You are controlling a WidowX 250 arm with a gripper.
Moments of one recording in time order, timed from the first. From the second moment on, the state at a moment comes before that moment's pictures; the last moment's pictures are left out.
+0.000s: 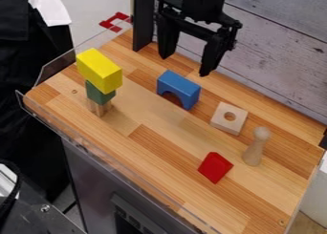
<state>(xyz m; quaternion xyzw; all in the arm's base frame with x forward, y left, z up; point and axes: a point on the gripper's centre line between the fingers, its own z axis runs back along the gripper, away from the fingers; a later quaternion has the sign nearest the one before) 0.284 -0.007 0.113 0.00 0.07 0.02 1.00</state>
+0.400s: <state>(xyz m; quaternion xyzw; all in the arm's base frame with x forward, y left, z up) 0.284 0.021 0.109 -0.01 0.08 0.05 1.00</state>
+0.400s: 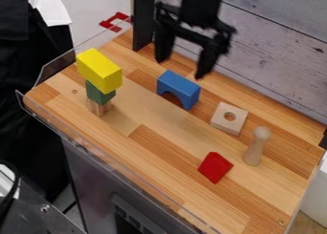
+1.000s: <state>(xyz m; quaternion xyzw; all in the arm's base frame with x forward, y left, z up) 0.258 0.075 0.140 0.00 0.05 0.21 0.98</state>
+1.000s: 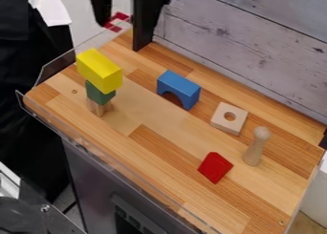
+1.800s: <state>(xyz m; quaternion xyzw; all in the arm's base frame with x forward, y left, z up) 0.226 0.082 0.114 -0.02 0.01 0.59 0.81</state>
